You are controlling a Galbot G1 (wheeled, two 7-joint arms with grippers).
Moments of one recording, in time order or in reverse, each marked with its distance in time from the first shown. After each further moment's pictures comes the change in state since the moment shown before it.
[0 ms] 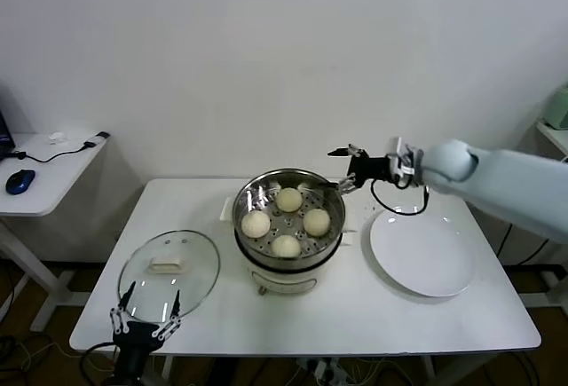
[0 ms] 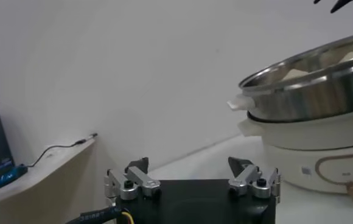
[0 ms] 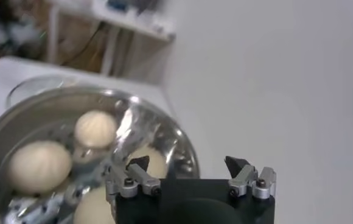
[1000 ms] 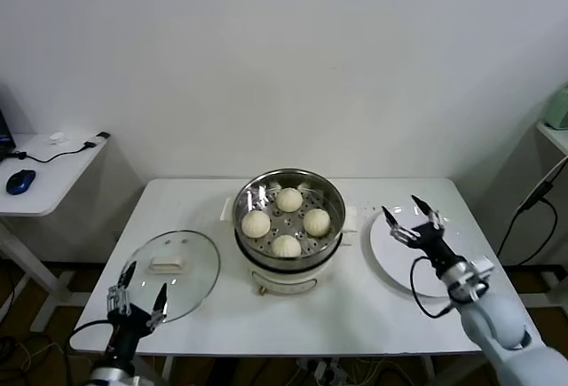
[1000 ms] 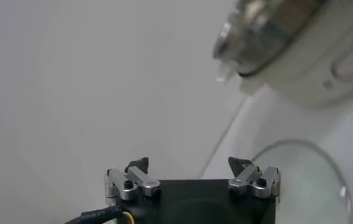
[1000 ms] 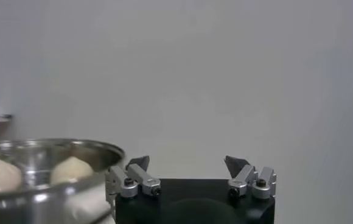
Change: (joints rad) left arm -0.082 0.005 -0.063 0.004 0.759 0.022 0.004; right arm -1.642 0.212 1.707 0.245 -0.375 0.057 0.214
